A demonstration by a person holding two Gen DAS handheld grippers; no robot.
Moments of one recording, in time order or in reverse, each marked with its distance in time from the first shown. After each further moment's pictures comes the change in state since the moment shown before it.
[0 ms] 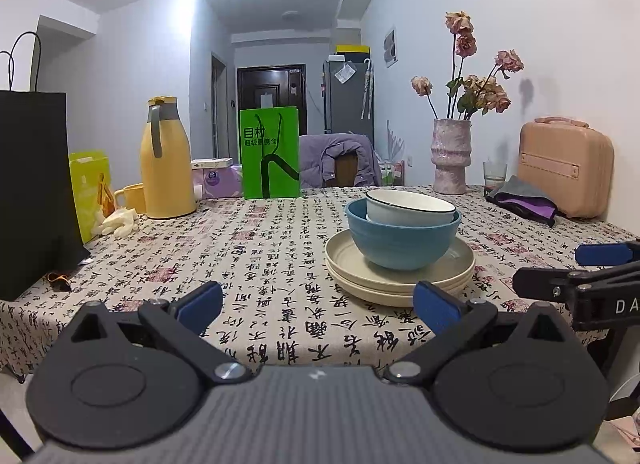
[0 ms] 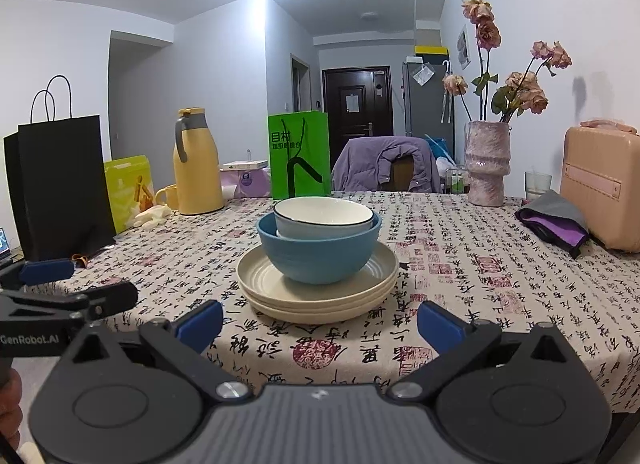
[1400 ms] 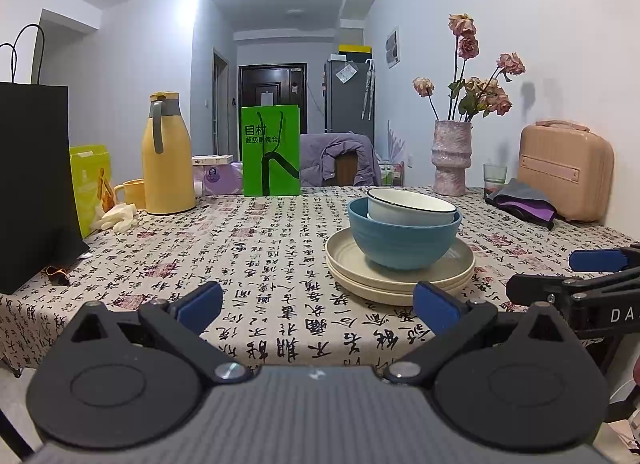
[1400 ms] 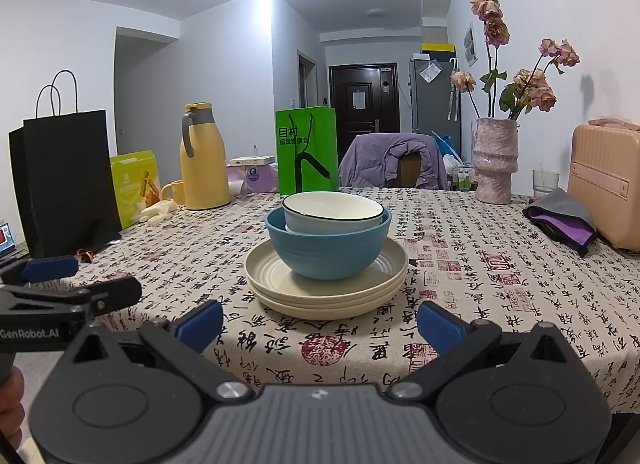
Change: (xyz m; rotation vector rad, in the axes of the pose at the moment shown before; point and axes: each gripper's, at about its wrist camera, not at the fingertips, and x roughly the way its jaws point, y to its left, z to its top) left arm -0.001 0.004 -0.002 -0.015 0.002 -0.003; right arm 0.002 0.003 -0.001 -0.007 0.006 0.016
